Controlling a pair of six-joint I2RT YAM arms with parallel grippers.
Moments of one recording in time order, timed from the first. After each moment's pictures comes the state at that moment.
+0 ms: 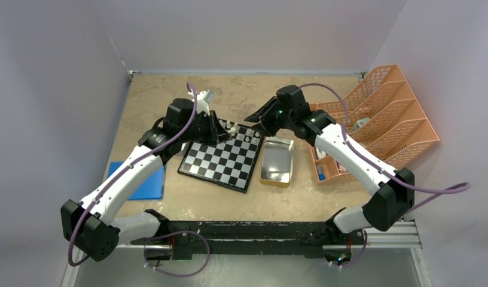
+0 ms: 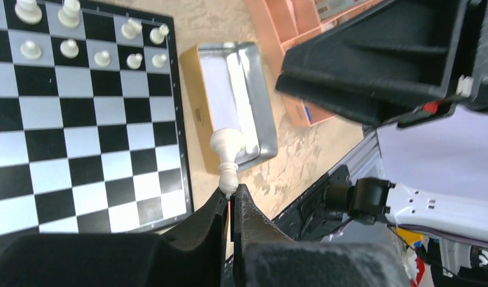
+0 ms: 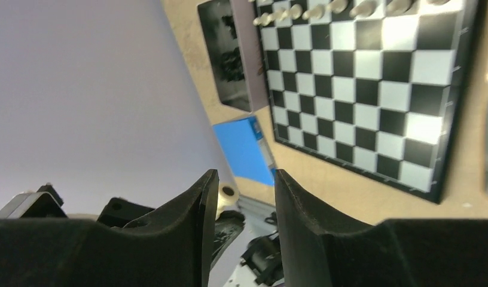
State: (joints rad) left arm -0.51 1.18 1.08 -0.41 0.35 -0.62; right arm 0.62 1.46 1.35 -0.55 -0.14 1.39
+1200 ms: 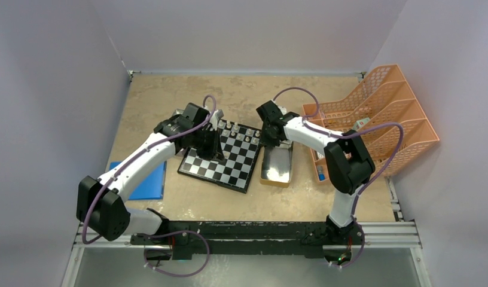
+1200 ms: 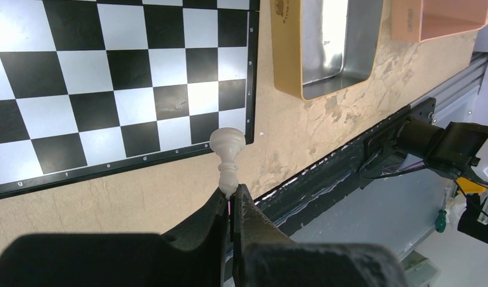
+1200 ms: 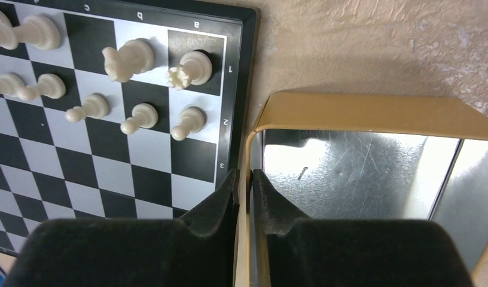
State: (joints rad) left arm -0.51 1.34 1.12 -0.78 0.37 -0.46; right arm 0.60 1.85 1.30 -0.57 0.14 0.79
